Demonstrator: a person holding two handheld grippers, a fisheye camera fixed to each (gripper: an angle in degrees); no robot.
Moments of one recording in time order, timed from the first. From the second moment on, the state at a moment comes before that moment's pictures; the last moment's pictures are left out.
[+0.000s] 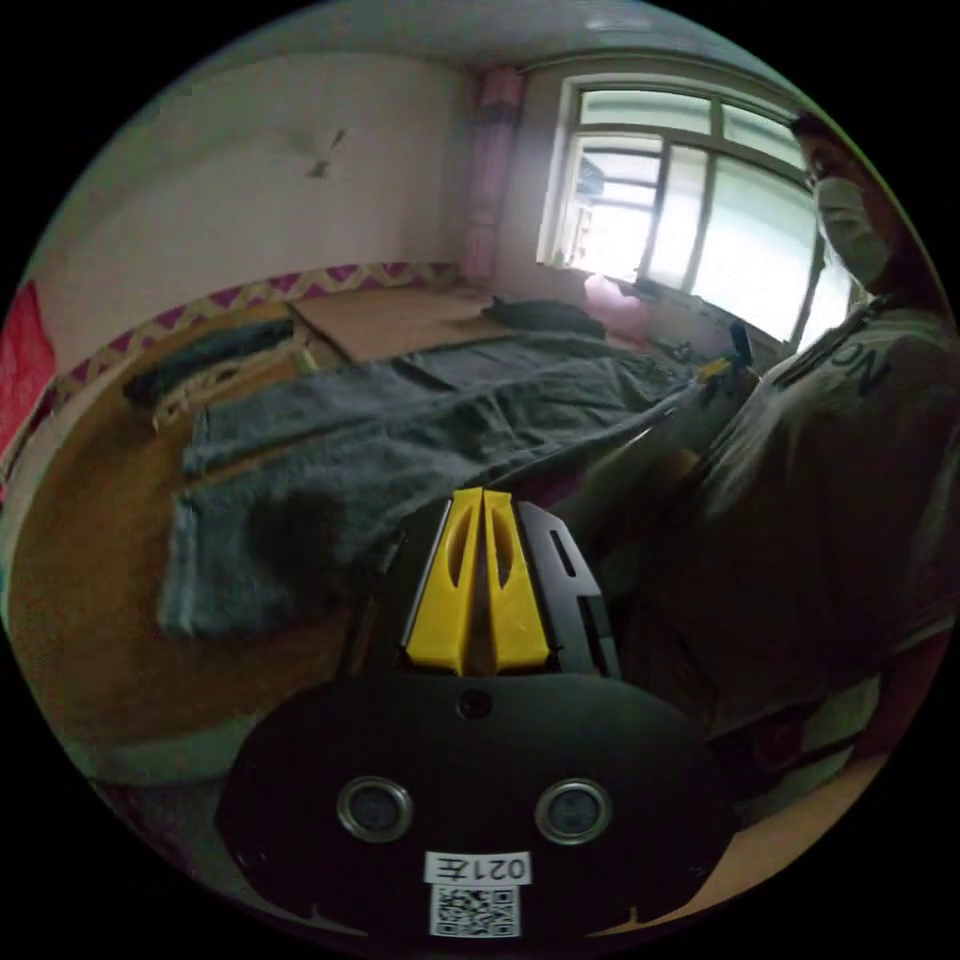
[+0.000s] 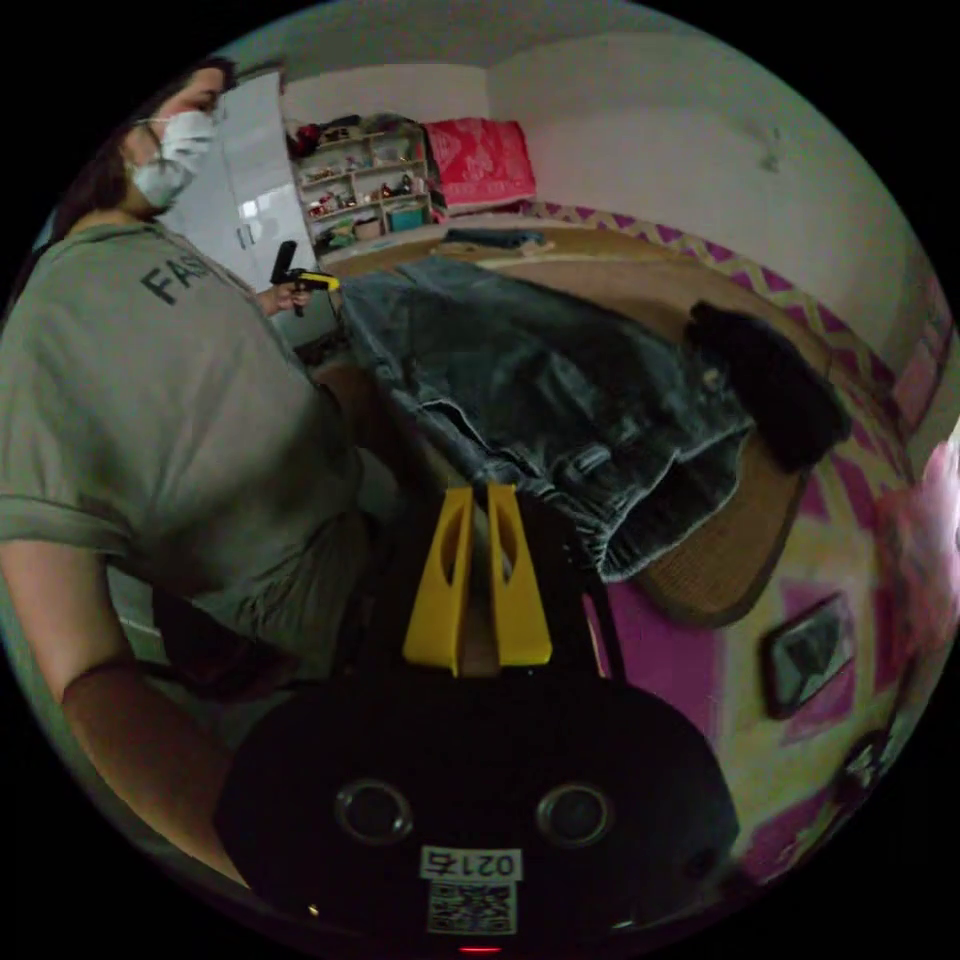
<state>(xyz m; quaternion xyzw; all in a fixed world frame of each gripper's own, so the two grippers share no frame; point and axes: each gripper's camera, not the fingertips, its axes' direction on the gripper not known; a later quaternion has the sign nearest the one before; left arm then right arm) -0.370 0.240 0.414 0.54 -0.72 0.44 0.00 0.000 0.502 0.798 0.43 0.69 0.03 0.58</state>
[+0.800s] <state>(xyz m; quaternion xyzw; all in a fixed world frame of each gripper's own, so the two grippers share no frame) -0.318 0.249 0.402 0.64 -0.62 0.45 0.01 0.022 0.604 0.637 0.63 0.55 0.22 0.49</state>
